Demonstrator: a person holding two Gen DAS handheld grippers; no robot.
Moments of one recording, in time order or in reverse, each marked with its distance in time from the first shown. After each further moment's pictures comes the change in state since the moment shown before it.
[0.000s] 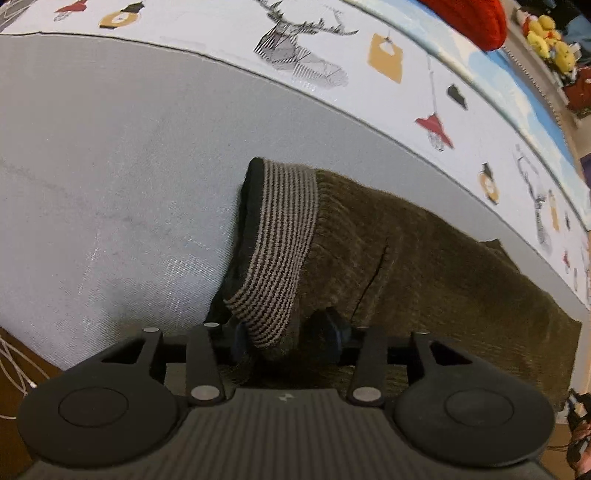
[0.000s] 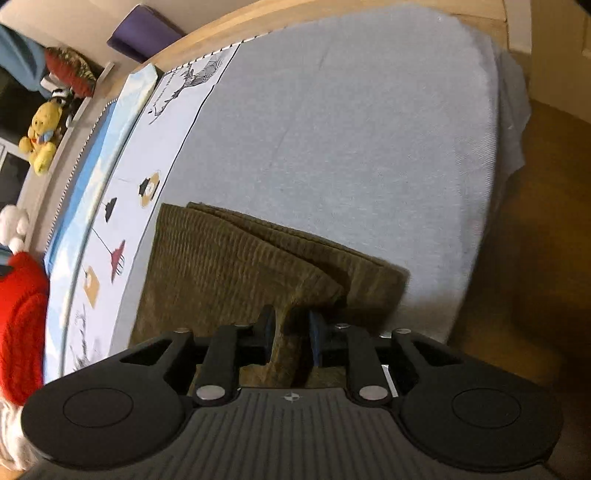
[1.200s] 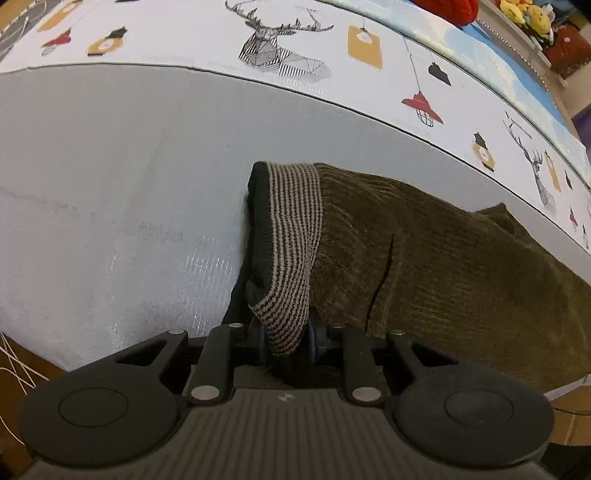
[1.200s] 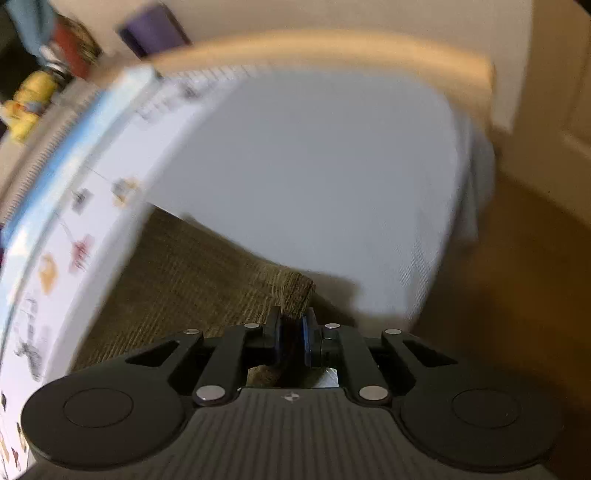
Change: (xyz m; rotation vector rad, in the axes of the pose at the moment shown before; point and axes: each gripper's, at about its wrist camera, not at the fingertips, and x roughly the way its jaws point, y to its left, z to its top) left arm -0.011 0.004 -0.011 0.134 -0.034 0.022; right arm -0.027 0.006 -0.003 -0.161 -0.075 -0.224
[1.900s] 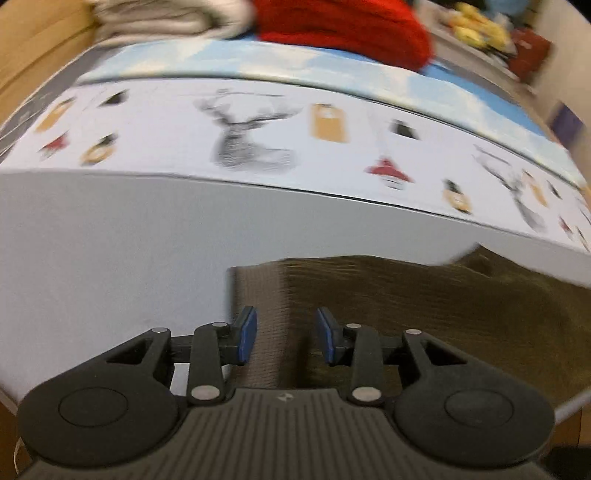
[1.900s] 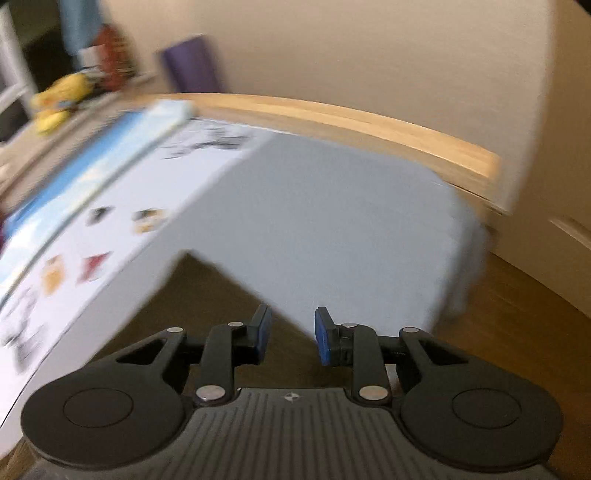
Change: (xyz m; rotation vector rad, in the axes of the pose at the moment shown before) left arm -0.033 -0.042 0.005 0.180 -0.253 0.036; right arm -0.035 0.039 -0.012 -0.271 -0.183 0.079
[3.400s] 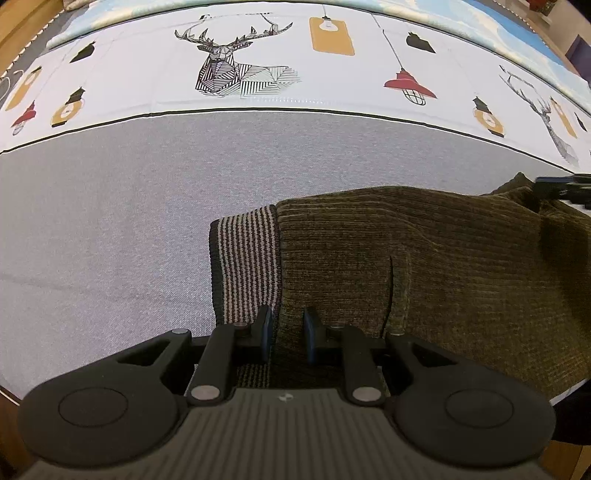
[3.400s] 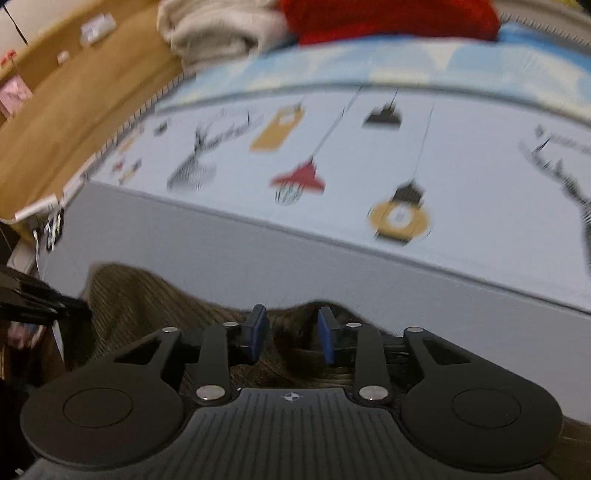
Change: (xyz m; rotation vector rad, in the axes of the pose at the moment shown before) left arm 0.068 -0.002 -0.001 0.058 0.240 0.075; right arm 0.028 0.507 -0.192 -0.922 0.497 0.789
